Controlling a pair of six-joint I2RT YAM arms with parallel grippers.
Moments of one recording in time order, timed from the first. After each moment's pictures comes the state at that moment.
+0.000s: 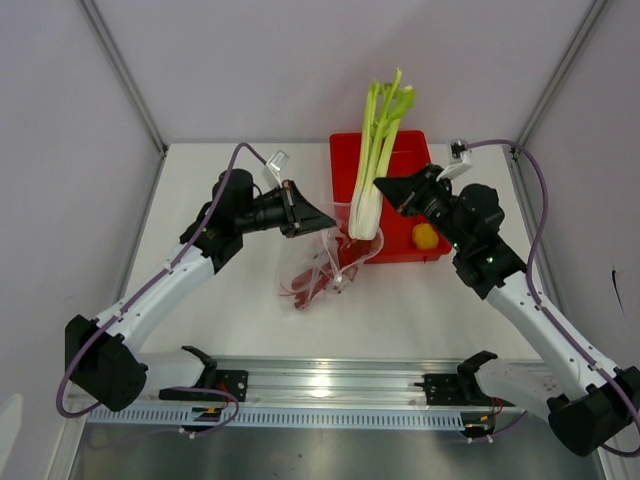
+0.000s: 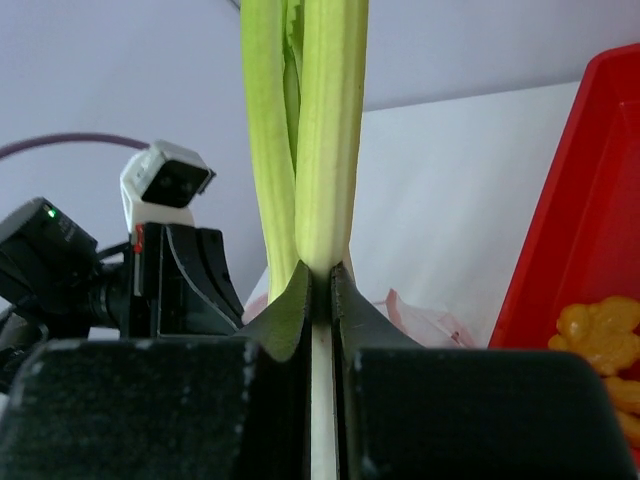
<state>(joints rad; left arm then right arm) -0.50 1.23 1.06 -0.07 0.66 -0.96 0.50 1.05 1.04 0.07 -0.14 0.70</state>
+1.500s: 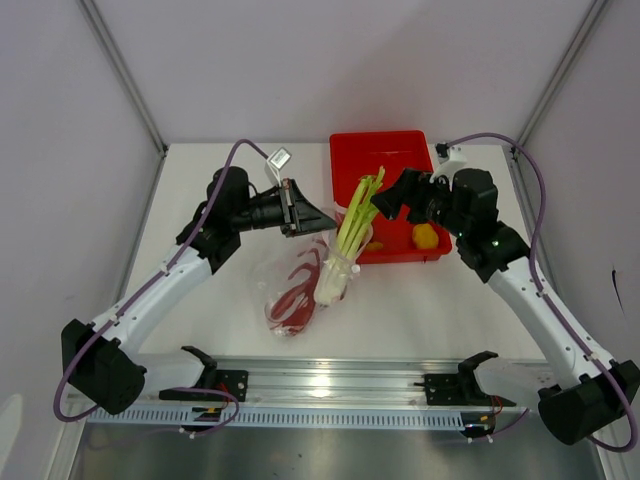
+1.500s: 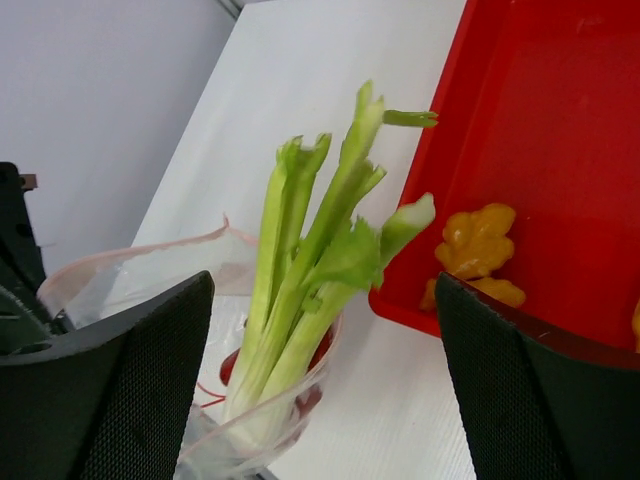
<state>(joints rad) -0.50 1.22 1.07 -0.03 0.77 -0.97 0.43 1.11 1.11 -0.25 -0.20 0.48</state>
